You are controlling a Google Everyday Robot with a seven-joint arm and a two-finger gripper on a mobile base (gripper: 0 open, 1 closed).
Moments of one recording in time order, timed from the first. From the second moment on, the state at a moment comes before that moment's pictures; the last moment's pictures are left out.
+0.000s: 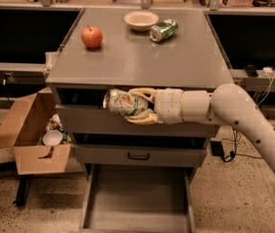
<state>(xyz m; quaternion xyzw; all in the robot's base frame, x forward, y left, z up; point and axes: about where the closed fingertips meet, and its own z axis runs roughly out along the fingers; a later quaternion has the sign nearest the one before) 0.568 -0.004 0.797 -0.63 0.48 0.19 0.58</state>
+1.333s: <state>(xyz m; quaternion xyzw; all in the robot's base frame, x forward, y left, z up) 0.687 -0.051 0.896 -0.63 0.56 0.13 0.52</state>
